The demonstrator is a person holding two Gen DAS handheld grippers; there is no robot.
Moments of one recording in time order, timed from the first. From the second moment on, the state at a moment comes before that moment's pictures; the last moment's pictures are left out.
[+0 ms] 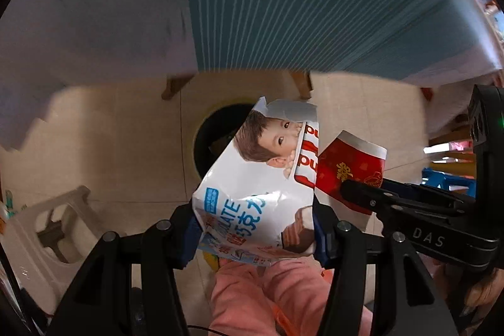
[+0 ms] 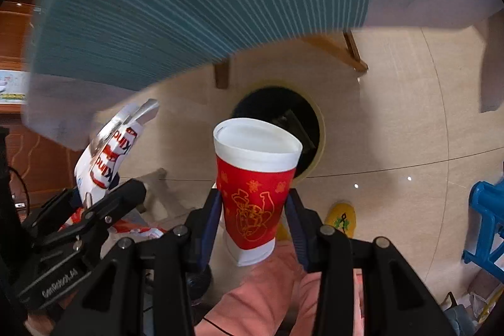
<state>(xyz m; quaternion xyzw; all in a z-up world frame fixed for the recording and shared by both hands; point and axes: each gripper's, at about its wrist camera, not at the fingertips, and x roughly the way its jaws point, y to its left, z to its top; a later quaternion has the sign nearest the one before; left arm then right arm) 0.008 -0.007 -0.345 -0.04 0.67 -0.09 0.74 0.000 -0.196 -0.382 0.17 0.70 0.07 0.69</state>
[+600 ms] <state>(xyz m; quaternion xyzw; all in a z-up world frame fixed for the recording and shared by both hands) 0.042 0.002 -0.505 -0.07 0.68 -0.02 0.73 0.043 -0.181 -0.558 0.14 0.71 0.05 0.68</state>
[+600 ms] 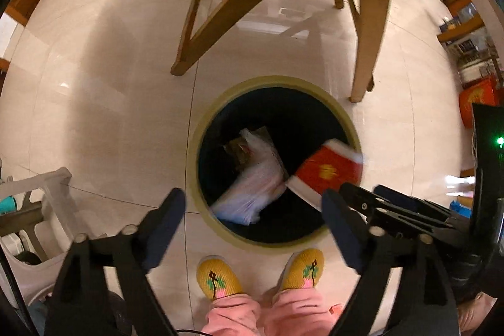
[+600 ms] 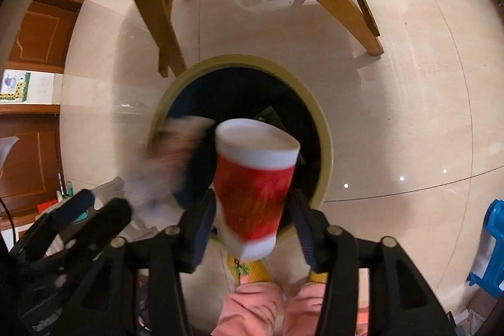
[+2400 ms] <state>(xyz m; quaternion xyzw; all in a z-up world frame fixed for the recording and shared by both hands) -0.014 0.074 -0.018 -0.02 0.51 -0.08 0.86 -0.047 -0.171 -0.052 0.10 0.47 0.06 0.87</state>
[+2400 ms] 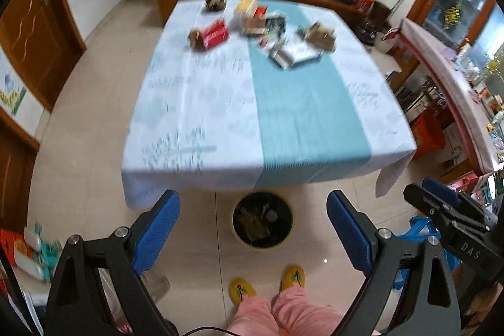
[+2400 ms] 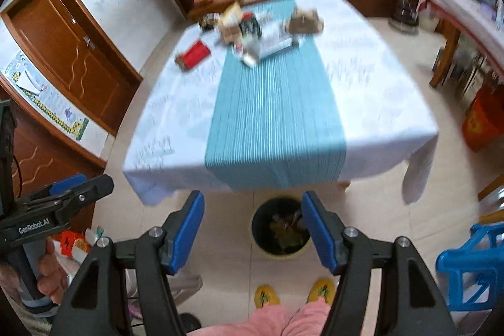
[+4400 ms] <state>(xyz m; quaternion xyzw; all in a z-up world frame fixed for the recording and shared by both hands) 0.417 -0.167 -0.217 0.15 0.67 -0.15 0.71 0.371 -0.323 -0.131 -0.05 0.50 0.24 0.83</state>
